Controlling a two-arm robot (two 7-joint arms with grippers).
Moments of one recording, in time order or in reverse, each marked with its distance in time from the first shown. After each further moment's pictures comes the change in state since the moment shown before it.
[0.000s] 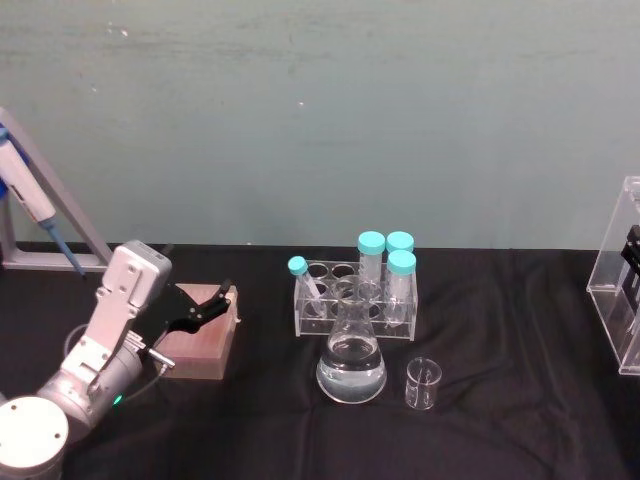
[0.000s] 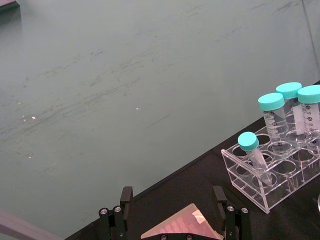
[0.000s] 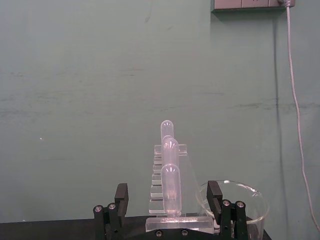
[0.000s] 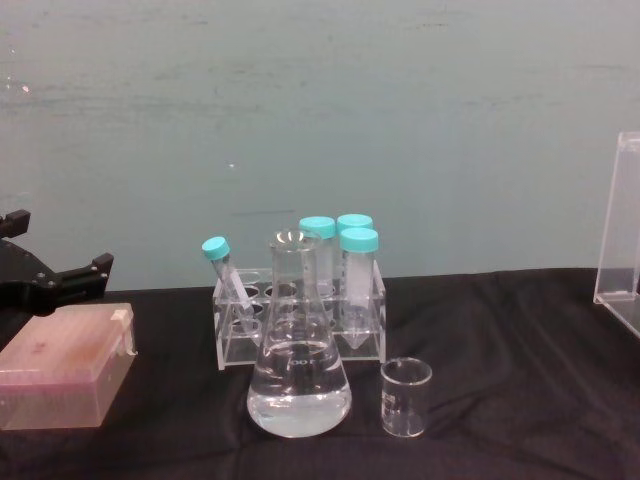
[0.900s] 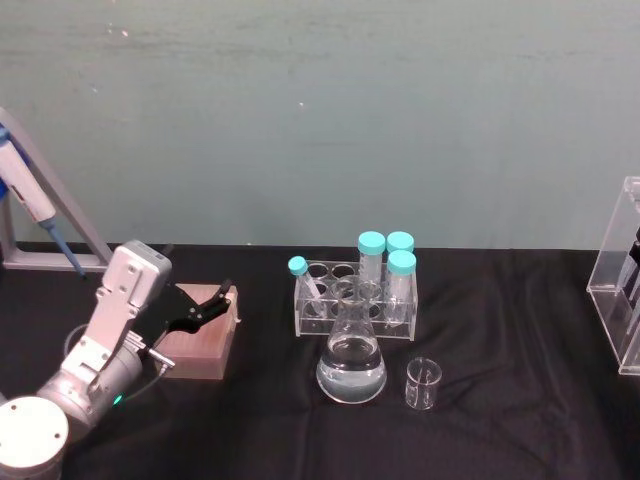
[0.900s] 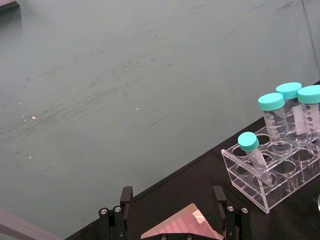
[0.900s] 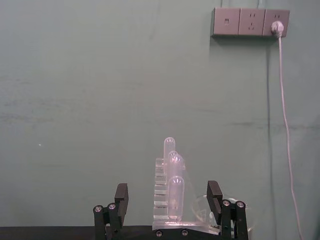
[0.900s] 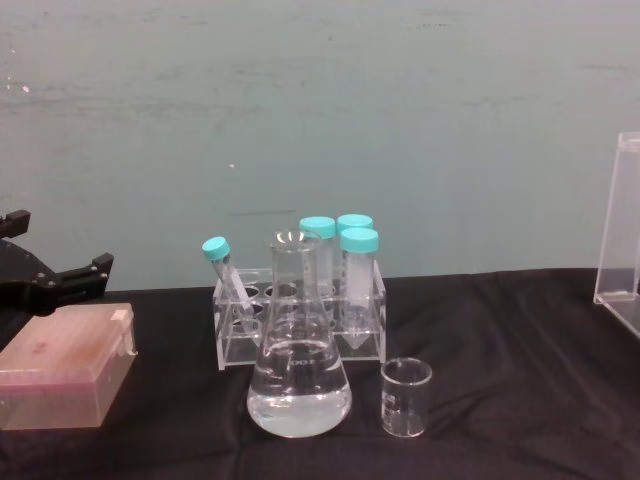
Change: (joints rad) left arm 0.000 0.000 0.000 0.000 0.000 0.000 0.000; right arm -0.074 0.001 -0.005 -0.114 -0.047 -0.023 -0.031
